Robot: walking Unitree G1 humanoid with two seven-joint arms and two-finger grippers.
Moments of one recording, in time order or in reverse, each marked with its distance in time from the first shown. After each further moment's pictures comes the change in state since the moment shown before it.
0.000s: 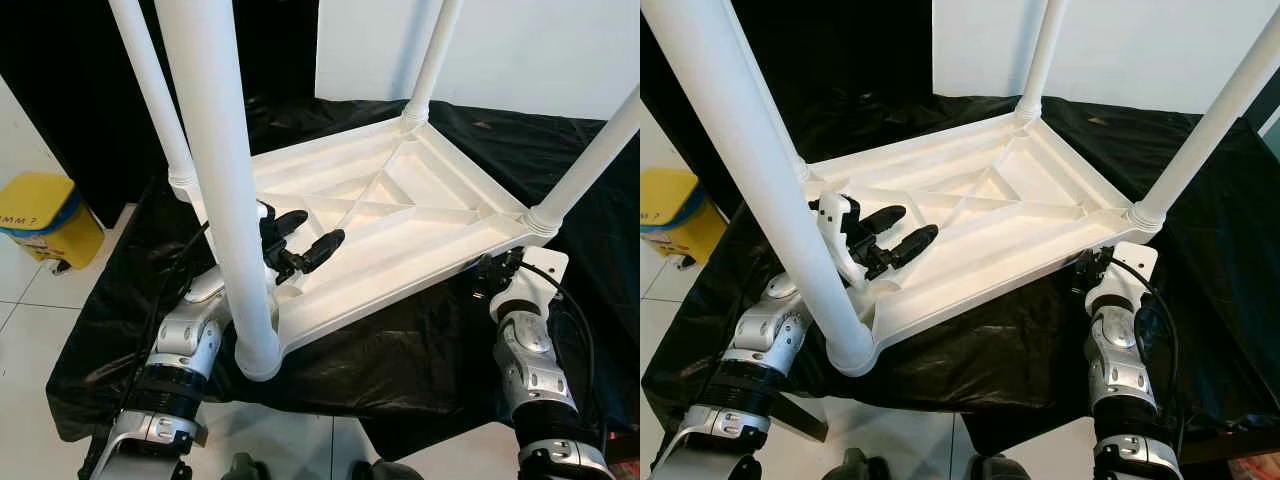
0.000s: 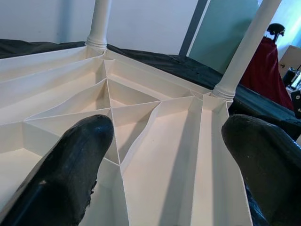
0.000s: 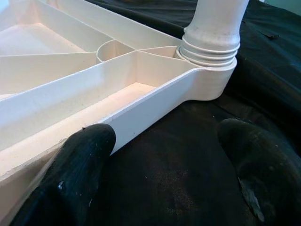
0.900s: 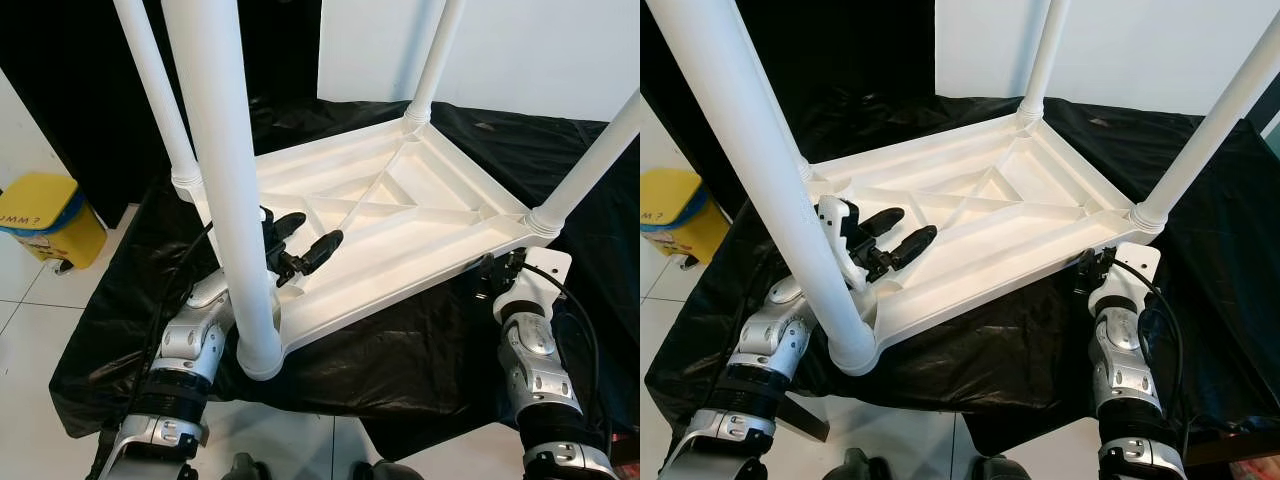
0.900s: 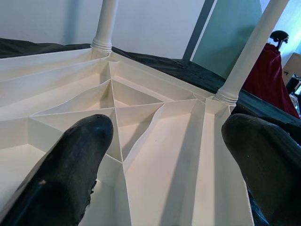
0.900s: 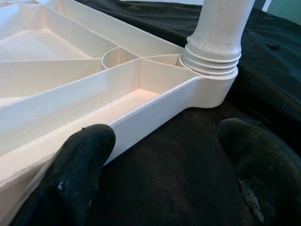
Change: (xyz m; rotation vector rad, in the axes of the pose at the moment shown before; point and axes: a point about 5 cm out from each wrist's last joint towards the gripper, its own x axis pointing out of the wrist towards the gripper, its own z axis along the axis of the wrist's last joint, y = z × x) left arm -0.001 0.001 -0.005 -0.016 -0.021 0.023; right arm -0.001 -0.003 0.002 -0.017 -0.024 0.016
